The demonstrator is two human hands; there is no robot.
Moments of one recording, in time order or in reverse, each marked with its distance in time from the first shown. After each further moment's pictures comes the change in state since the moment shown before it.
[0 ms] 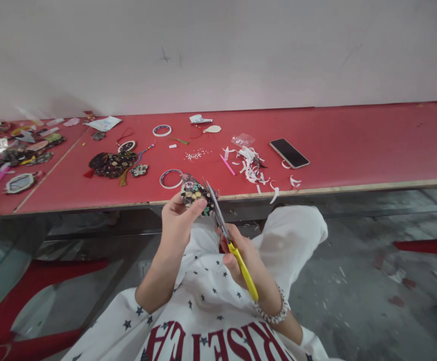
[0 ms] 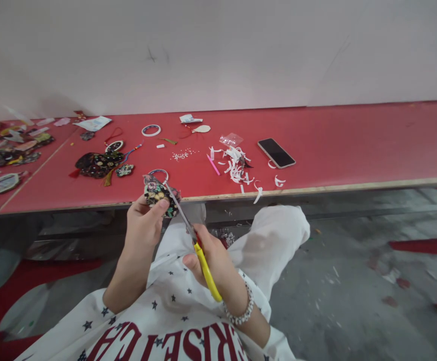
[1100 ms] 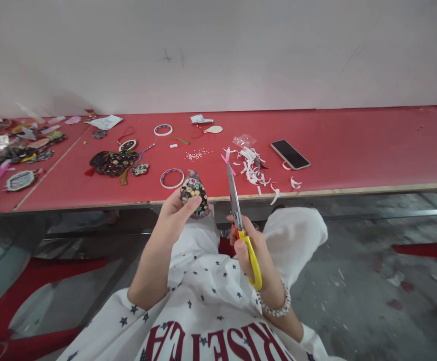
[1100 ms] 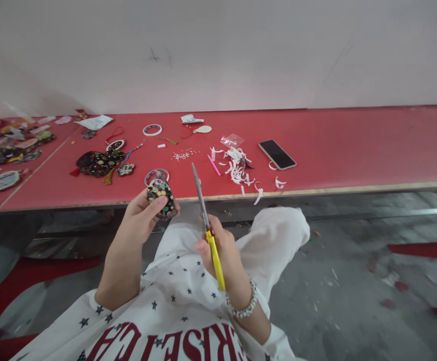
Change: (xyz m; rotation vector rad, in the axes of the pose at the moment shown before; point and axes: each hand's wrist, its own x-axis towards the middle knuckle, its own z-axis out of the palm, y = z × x) left_hand 0.007 0.015 -0.012 0.167 -0.205 -0.169; right_hand 0.003 0.005 -0.012 0.020 0.169 0.074
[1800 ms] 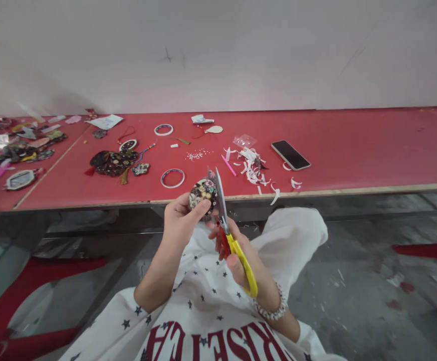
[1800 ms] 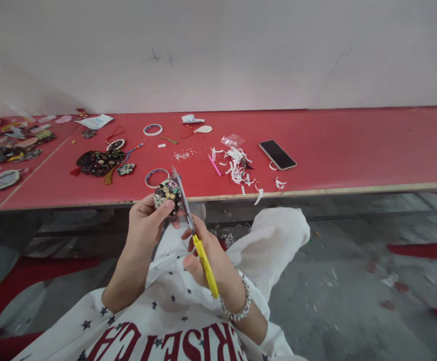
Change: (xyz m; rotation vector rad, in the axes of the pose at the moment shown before) left_hand -0.015 0.003 0.023 0.014 0.114 0.069; right_hand 0.003 -0.015 0.014 0.280 -0.215 0.013
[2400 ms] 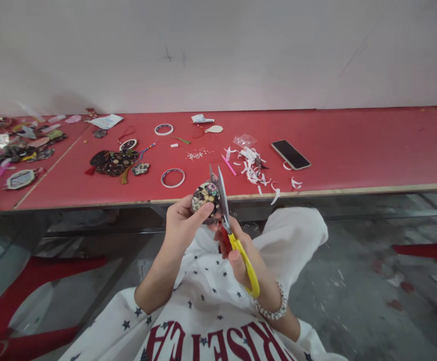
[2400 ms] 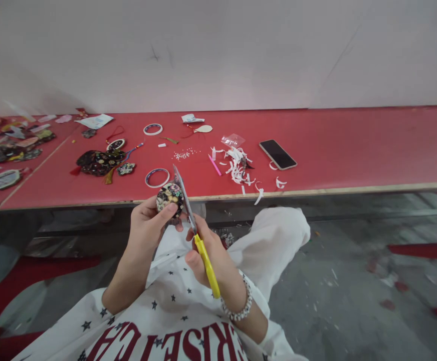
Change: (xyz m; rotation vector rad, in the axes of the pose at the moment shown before) left_hand -0.005 -0.001 0.002 -0.026 -0.036 -0.012; right_hand 0.000 -0.001 0.000 -0.067 0.055 -0.025
